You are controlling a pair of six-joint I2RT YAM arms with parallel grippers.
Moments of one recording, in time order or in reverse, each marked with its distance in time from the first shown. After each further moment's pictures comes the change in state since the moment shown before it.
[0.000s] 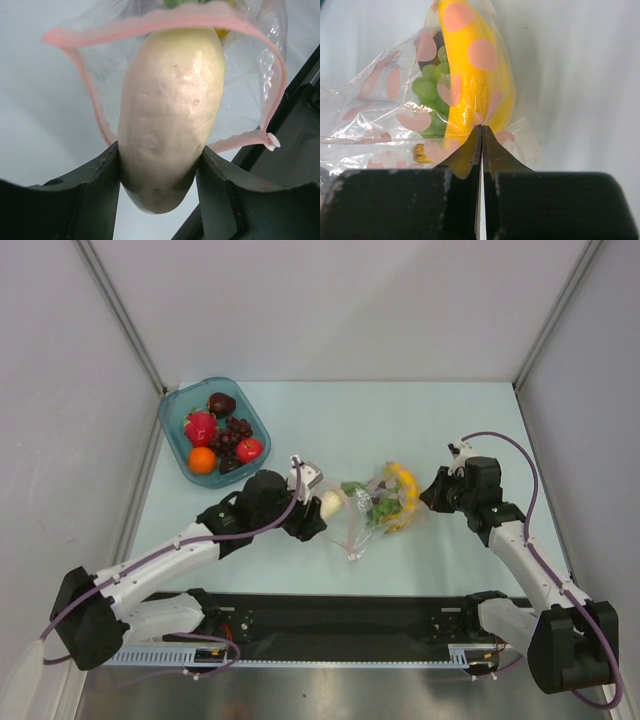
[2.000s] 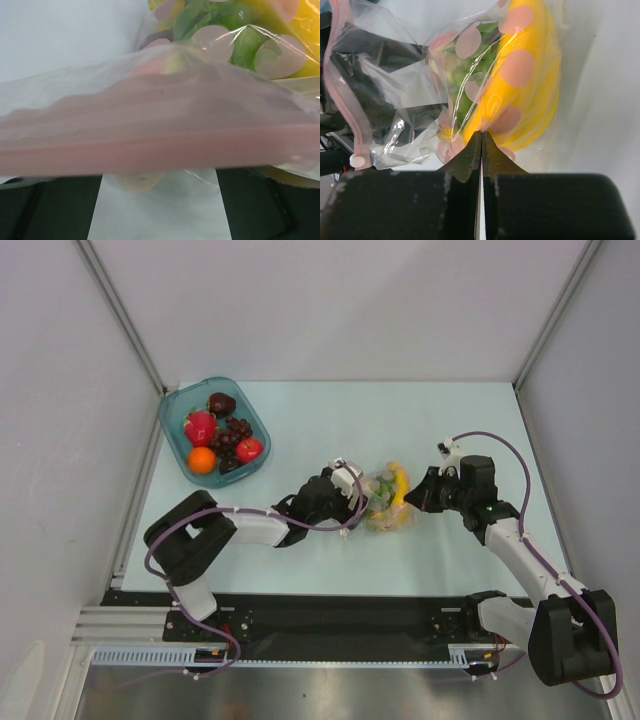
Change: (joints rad) left arm -0.078 0.618 0.005 0.775 -0.219 0.043; right arm 0.030 0.043 -0.012 0.090 -0.193 0.042
